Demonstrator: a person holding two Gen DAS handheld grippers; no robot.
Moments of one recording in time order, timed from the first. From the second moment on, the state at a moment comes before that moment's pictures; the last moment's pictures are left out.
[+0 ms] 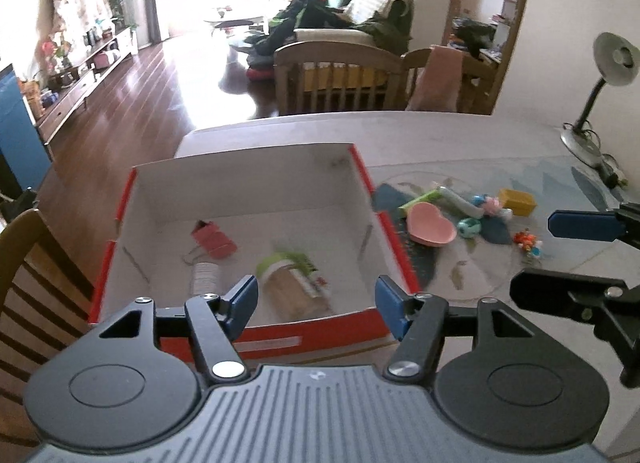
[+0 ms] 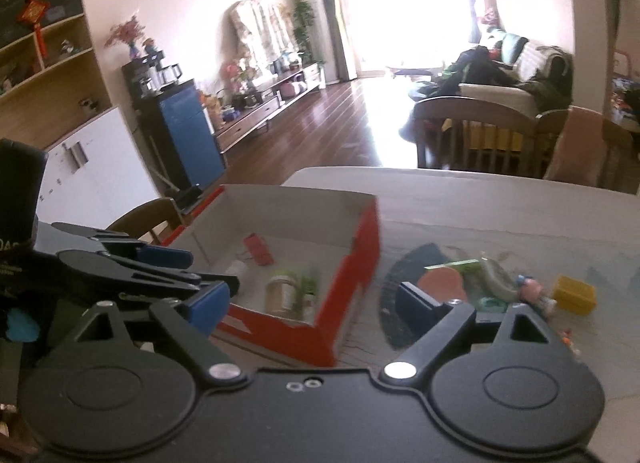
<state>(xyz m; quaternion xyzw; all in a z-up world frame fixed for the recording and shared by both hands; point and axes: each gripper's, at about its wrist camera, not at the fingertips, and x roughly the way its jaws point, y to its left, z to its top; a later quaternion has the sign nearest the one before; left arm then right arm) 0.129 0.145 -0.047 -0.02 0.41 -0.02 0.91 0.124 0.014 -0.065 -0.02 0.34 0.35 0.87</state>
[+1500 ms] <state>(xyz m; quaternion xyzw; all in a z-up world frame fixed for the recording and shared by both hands) 0.261 -0.022 -0.144 -0.02 0.44 -0.05 0.89 0.245 -0.153 -0.175 -0.07 0.42 0.24 0.87</state>
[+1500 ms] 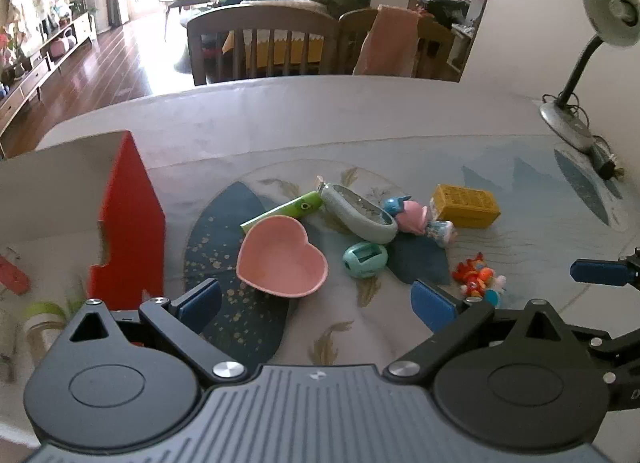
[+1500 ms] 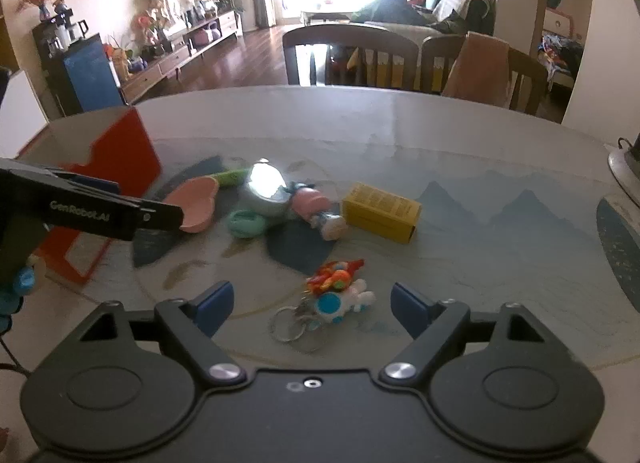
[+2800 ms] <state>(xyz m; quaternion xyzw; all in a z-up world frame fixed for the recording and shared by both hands) 0.310 -0.026 -0.217 0.04 0.45 0.00 0.89 0.283 -0.114 -0.240 -0.18 0.42 0.23 0.86</state>
